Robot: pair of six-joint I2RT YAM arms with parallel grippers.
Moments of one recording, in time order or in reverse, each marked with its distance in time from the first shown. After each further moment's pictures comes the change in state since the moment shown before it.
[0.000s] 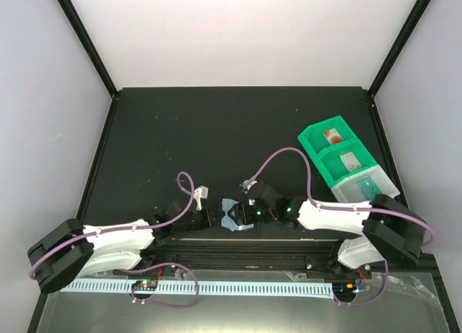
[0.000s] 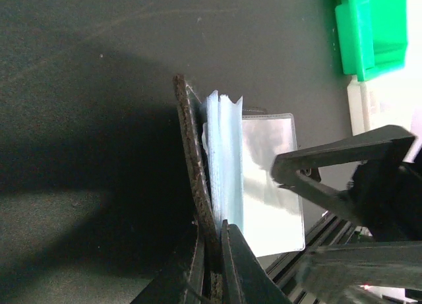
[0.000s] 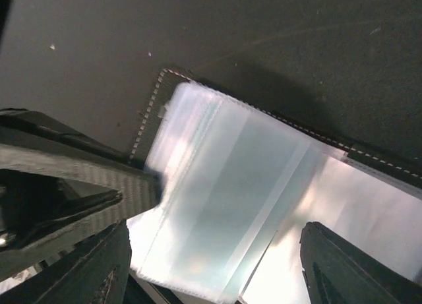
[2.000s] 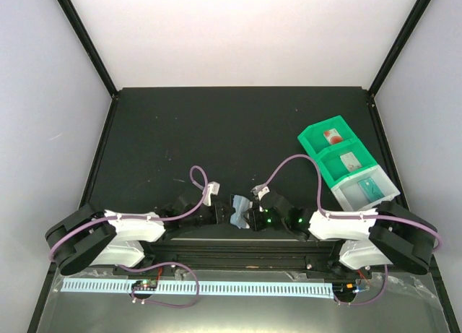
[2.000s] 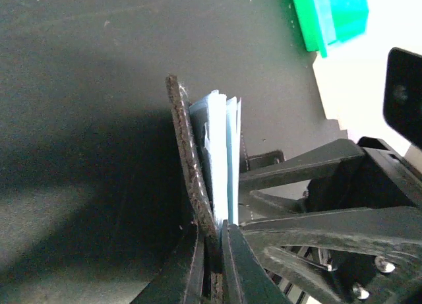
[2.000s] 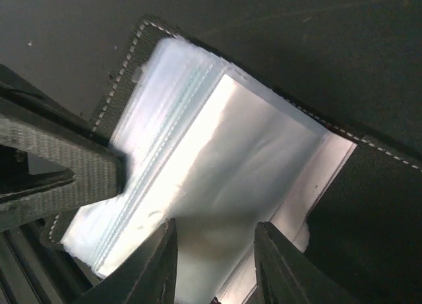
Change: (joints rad) left arm 0.010 0.198 0.062 0.213 0.110 0.098; right arm -0.001 -0.039 -0.190 0.192 0.064 -0.053
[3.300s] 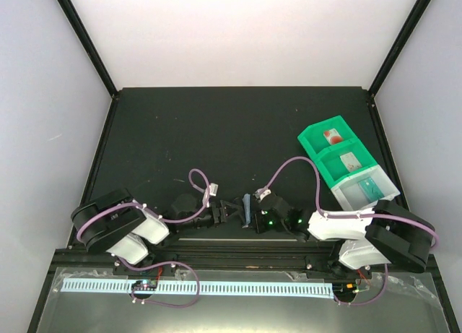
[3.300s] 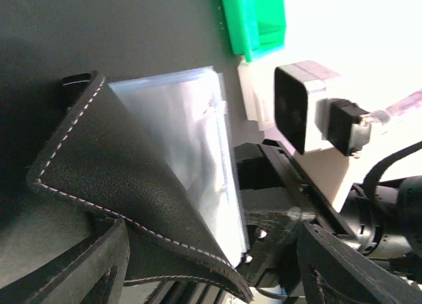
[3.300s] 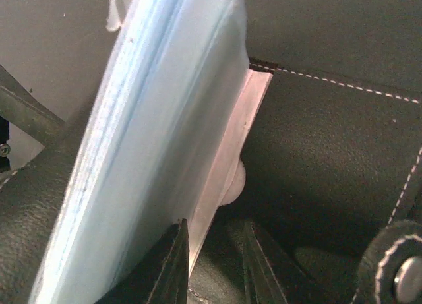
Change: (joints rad) left arm 0.017 0.240 -0.117 0.570 0.130 -0.222; right arm 0.000 0.015 -0.014 -0.050 0.010 0.008
